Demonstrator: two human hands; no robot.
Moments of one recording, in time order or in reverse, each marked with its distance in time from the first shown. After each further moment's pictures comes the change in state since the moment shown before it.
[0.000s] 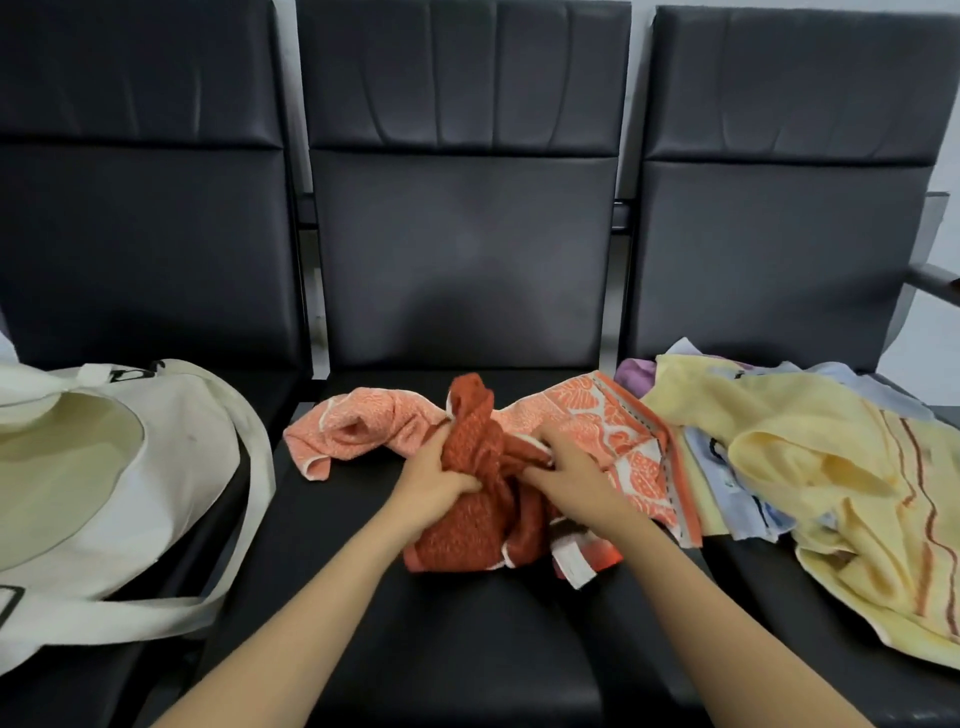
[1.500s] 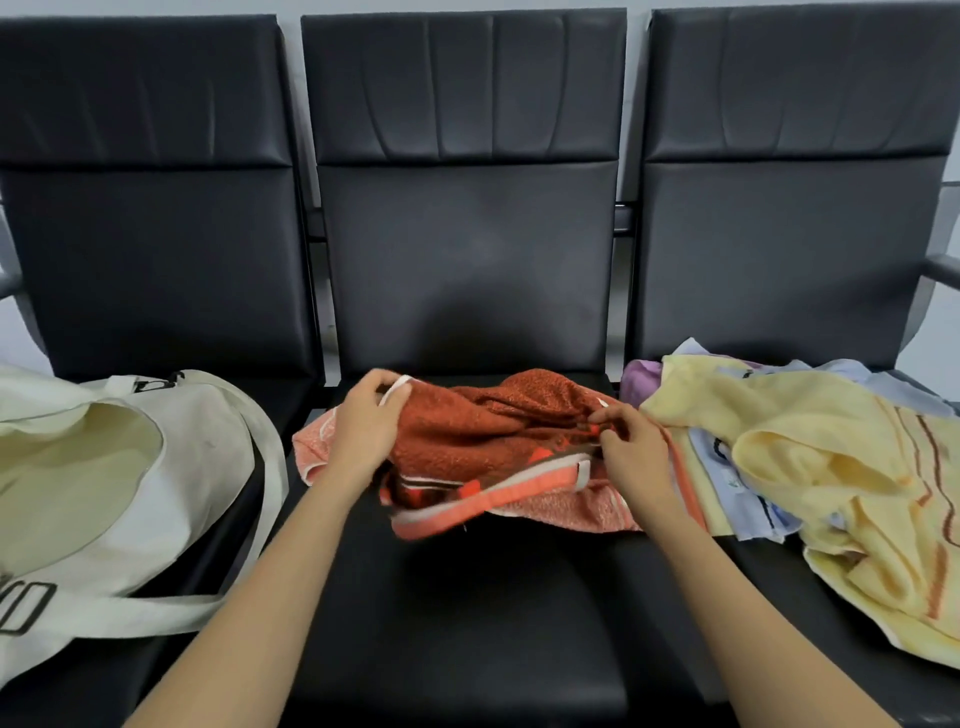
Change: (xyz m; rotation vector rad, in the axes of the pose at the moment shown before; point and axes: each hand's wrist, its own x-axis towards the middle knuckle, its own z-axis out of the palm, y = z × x) left_hand 0.019 0.031 -0.057 0.087 0.430 0.092; right_hand 0.003 0.017 -0.041 0.117 0.533 0.062
